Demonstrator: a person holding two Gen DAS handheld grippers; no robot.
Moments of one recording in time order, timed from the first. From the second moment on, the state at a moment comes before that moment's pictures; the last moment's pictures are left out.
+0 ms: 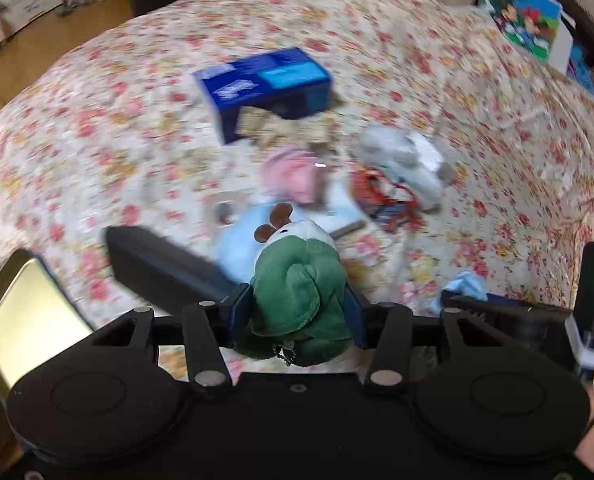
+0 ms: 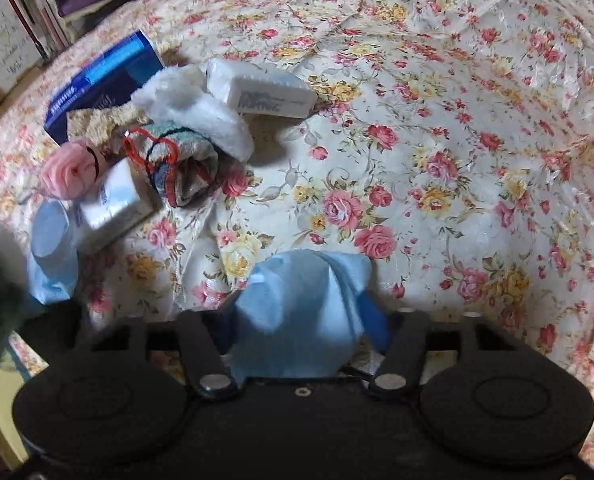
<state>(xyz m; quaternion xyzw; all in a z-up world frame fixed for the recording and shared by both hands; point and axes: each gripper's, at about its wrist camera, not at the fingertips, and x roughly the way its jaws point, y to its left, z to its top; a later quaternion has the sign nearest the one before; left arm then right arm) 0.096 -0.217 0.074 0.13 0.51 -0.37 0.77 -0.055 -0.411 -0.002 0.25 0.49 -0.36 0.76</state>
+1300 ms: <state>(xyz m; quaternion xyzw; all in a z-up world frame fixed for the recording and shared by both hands) 0.216 0.024 -0.043 0.08 0.54 -0.10 0.83 0.154 -0.071 0.014 0.04 0.56 -0.06 0.83</state>
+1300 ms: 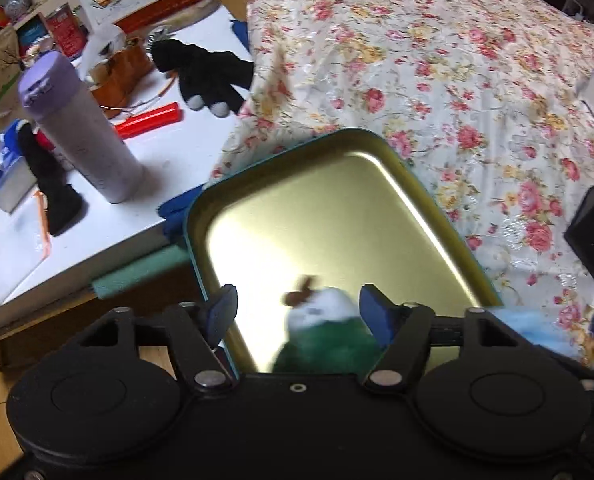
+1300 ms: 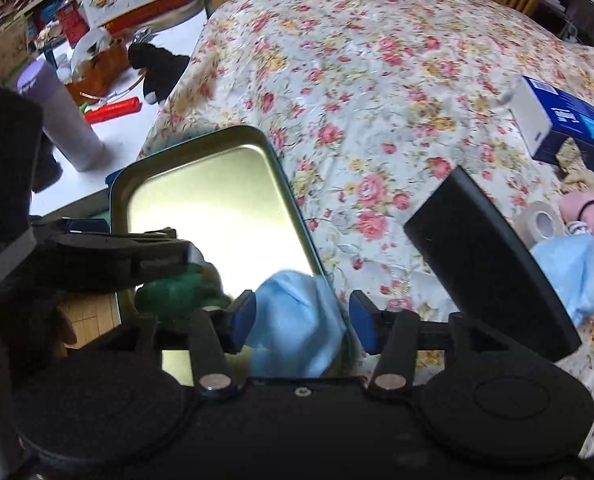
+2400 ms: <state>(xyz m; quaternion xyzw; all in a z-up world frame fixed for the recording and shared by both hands) 0.222 0.018 -0.058 0.07 0.57 -0.10 0.81 0.141 -0.087 0.004 0.04 0.57 -0.09 0.82</state>
